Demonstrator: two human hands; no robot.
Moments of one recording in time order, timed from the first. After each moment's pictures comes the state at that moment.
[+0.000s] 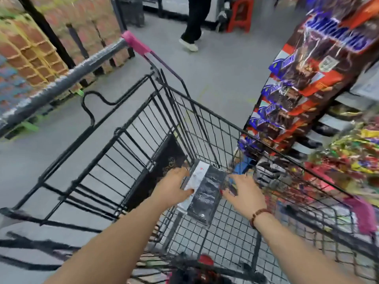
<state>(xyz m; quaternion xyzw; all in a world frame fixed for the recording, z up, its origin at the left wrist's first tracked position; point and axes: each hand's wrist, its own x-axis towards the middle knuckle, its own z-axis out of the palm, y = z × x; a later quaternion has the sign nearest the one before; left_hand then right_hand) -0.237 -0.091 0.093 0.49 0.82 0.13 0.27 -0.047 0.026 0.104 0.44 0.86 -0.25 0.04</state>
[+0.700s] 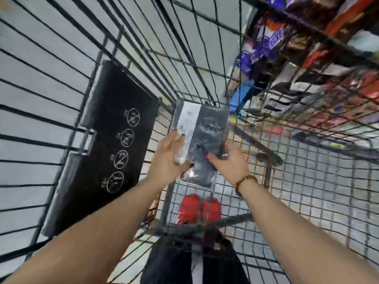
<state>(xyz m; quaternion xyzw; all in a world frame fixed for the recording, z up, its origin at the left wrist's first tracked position) -0.250 -0.061 -0.113 0.51 0.78 0.18 0.32 -0.086 0.024 -0.088 0.60 0.64 -0.47 -0.03</state>
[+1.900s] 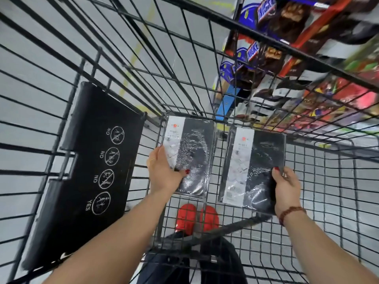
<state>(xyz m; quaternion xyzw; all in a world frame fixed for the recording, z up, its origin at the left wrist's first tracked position) -0.224 -0.040 -0.124 0.33 0.87 0.22 0.31 0.038 0.033 -0.105 0.74 0.26 -0.50 -0.35</state>
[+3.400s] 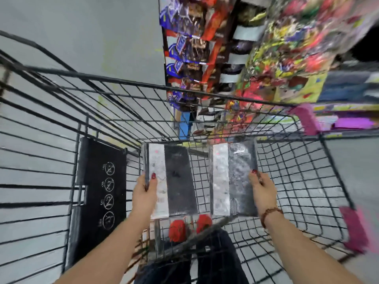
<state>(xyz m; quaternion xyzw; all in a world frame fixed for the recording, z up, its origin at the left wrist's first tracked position) -0.189 -0.069 0.003 0.22 0.78 0.34 0.48 0.080 -0.034 0.007 0.77 0.31 -0.44 -0.34</state>
